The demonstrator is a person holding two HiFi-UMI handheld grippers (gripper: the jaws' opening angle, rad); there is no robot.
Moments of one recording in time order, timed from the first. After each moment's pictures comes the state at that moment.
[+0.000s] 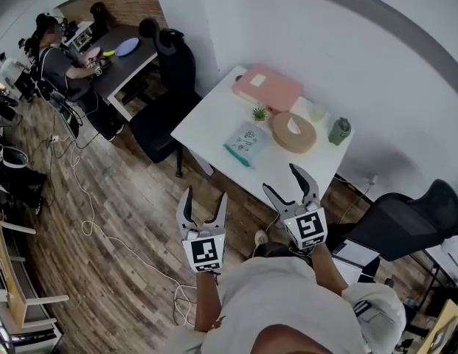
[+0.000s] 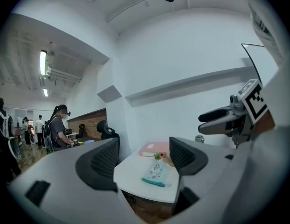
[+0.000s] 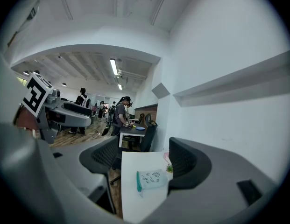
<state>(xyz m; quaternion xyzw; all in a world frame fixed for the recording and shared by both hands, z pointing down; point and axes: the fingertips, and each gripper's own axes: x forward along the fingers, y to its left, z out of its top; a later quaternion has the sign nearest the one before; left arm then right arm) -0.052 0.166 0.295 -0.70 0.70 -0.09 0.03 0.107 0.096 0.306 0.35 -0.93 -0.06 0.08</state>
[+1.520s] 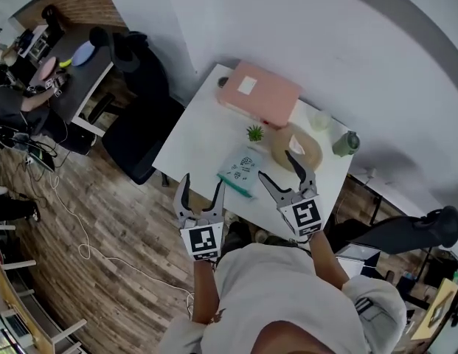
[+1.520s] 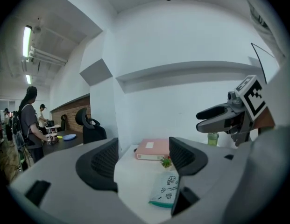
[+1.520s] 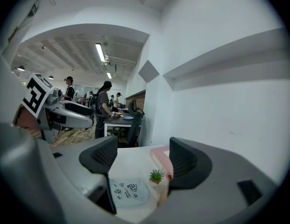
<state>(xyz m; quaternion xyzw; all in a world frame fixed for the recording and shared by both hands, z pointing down) -0.121 -0.080 0.339 -0.76 0.64 -0.11 -0.01 0.037 -0.124 0.343 0.40 -0.91 -0.02 0.13</state>
